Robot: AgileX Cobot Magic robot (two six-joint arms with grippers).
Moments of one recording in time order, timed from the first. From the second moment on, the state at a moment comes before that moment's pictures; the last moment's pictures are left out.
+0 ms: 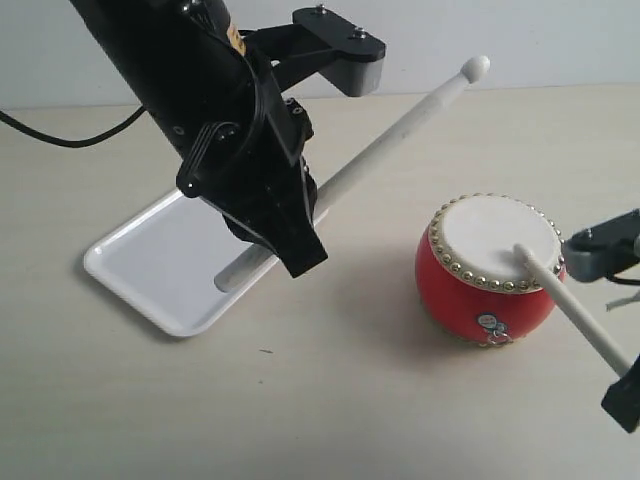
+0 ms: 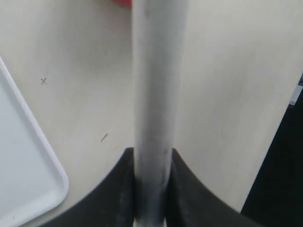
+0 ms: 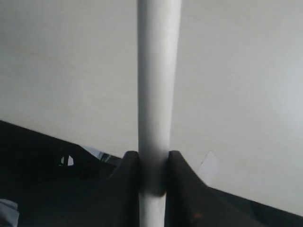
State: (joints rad) left arm -0.84 1.67 -1.44 -0.22 1.16 0.41; right arm 0.36 1.25 -0.67 0.01 1.22 -0.06
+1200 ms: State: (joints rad) left arm -0.89 1.79 -1.64 -0.19 1.21 0.37; right arm 0.36 1.06 -0.63 -0.03 1.23 -0.01
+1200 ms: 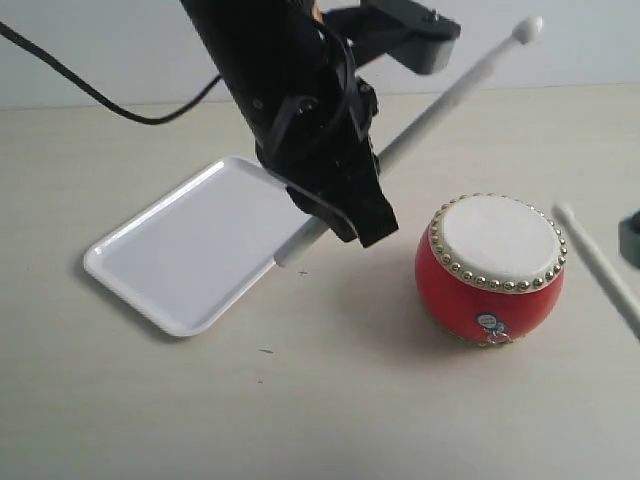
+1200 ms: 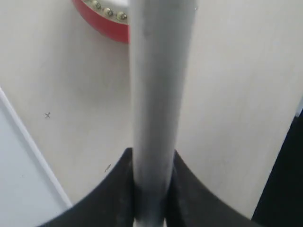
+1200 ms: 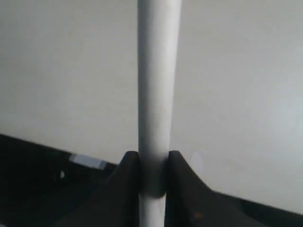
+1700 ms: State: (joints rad) left arm -0.89 1.72 -1.61 -0.19 1.22 0.36; right arm 0.36 1.11 -0.80 -0.05 1.22 -0.03
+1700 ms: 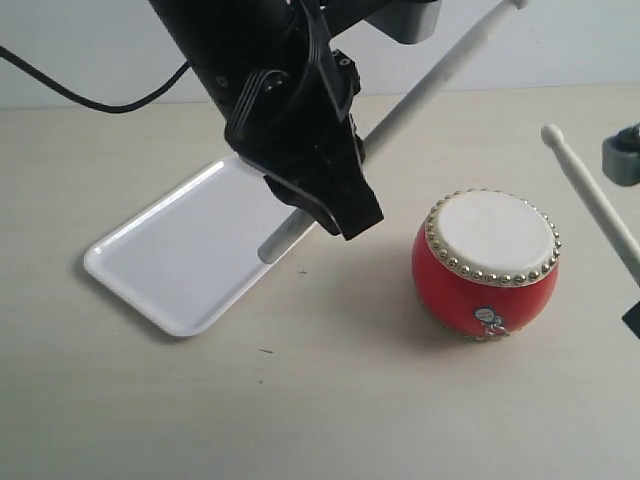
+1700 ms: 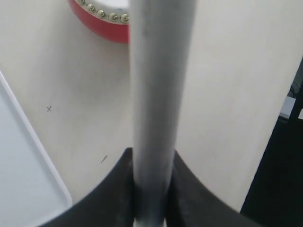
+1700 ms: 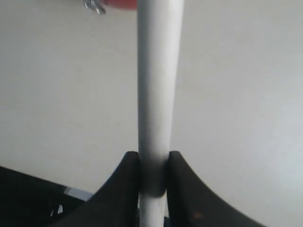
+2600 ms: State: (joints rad) left arm -0.89 1.95 -1.57 -0.19 1.22 0.36; right arm 0.36 0.90 -0.94 -0.16 1.22 0.03
